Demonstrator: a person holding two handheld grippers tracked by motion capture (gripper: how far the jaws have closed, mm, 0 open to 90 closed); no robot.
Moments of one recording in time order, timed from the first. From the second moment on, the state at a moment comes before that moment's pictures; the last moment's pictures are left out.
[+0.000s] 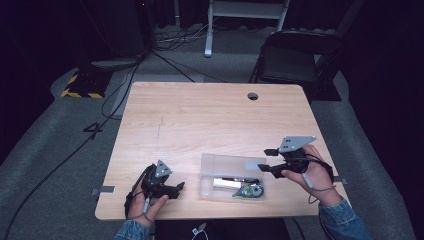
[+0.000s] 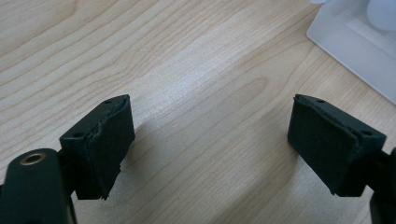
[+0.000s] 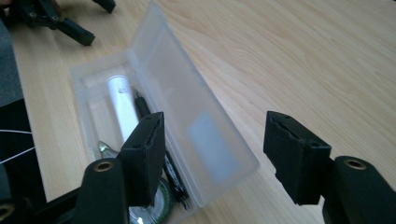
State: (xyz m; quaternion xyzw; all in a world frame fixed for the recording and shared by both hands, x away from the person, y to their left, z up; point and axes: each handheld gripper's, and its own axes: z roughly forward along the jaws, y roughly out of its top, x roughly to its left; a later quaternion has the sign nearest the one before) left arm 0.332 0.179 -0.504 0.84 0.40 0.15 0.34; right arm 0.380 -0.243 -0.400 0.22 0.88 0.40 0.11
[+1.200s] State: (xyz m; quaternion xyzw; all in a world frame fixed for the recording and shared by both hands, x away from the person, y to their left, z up) left arm 0.335 0.193 -0.504 0.84 0.39 0.15 0.34; right arm 0.406 -0.326 -0.479 0.36 0.84 0.36 0.15
